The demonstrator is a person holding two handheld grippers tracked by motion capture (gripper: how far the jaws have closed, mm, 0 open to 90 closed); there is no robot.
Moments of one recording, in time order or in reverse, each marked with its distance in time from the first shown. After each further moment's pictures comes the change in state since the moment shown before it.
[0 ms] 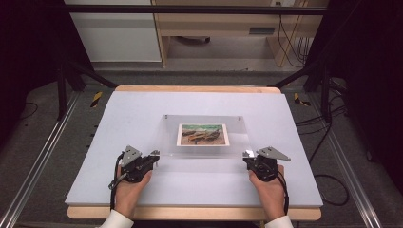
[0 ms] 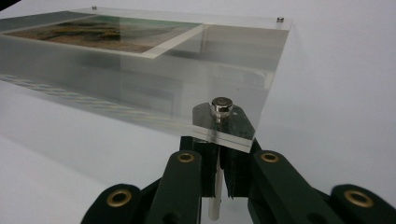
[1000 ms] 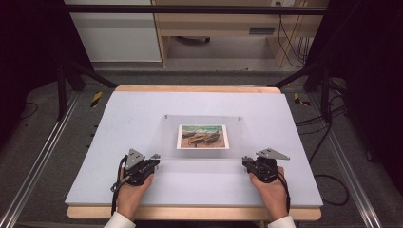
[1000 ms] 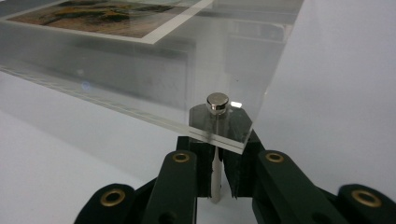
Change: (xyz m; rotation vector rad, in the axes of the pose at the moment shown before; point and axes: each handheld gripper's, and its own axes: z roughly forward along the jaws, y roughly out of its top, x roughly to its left) left arm -0.003 -0.010 0.004 0.059 0.029 0.023; right arm -0.007 -0.008 0.004 0.078 0.045 0.006
